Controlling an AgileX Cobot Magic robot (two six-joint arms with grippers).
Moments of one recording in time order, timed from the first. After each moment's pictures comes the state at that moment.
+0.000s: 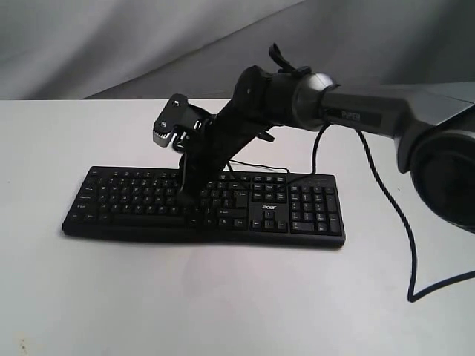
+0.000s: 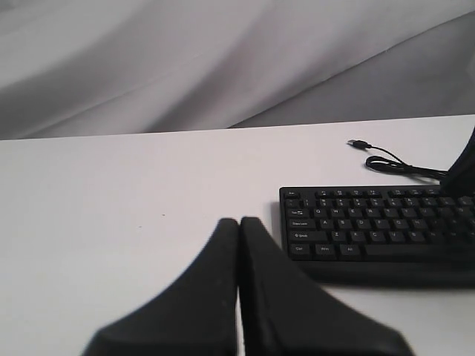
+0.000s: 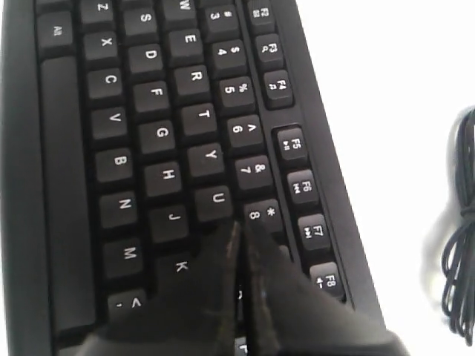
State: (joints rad) left arm 0.10 0.00 0.00 0.12 0.27 -0.07; right arm 0.59 2.36 -1.85 0.57 0.70 -1.08
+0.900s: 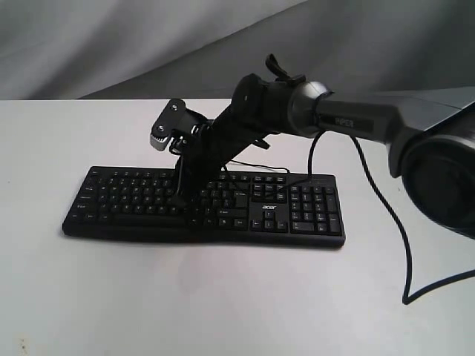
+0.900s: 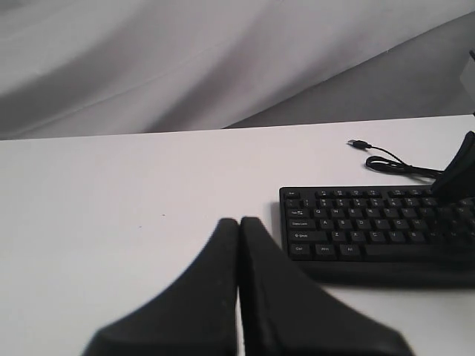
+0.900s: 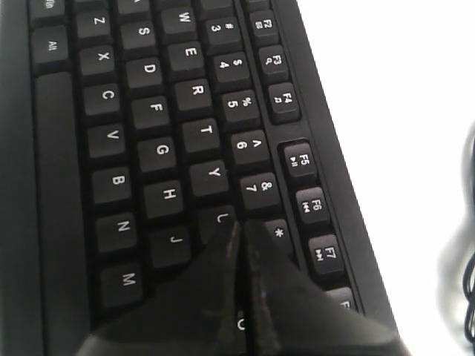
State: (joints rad) left arm 0.10 0.00 0.00 0.12 0.27 -0.07; right arm 0.59 2.38 -1.85 0.62 0.67 -1.11
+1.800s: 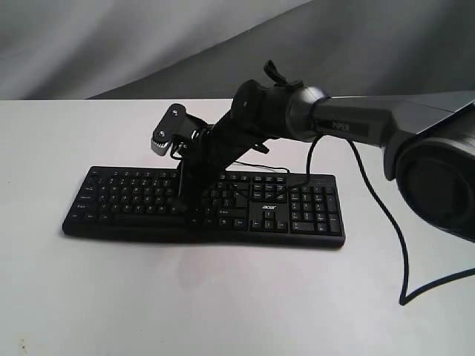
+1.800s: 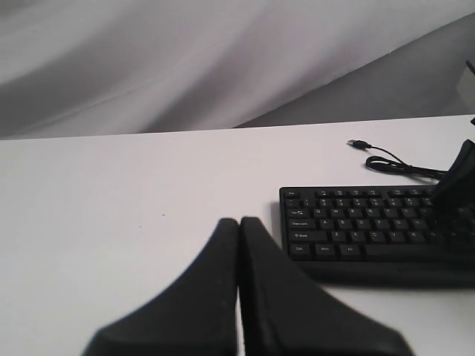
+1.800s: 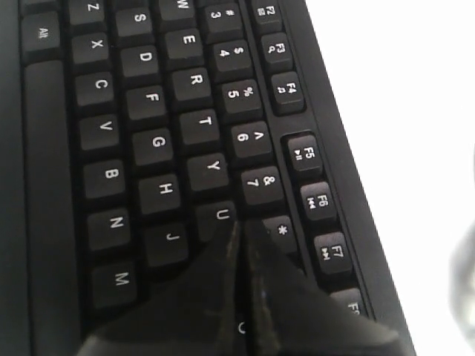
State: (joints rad) left arm 0.10 0.00 0.00 0.12 0.27 -0.07; right arm 0.59 2.40 -1.85 0.63 0.66 -1.12
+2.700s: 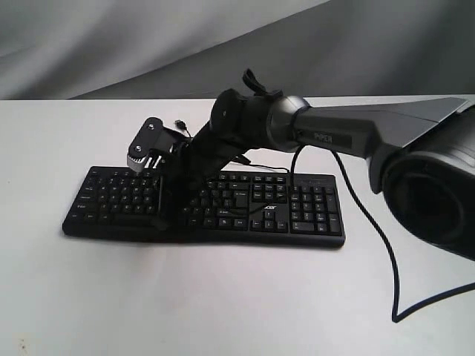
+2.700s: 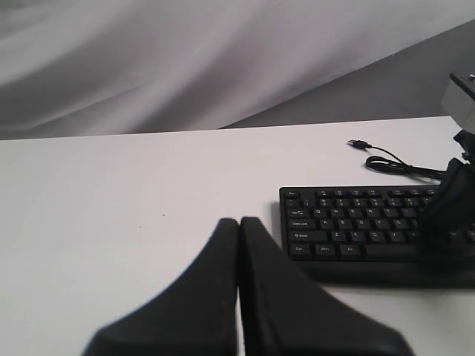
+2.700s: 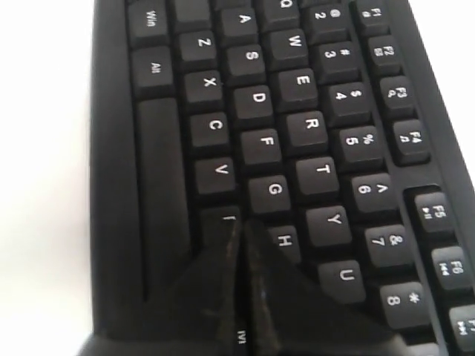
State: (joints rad) left arm 0.10 0.00 0.00 0.12 0.27 -0.07; right arm 0.66 2.40 -1.85 0.65 0.70 -1.13
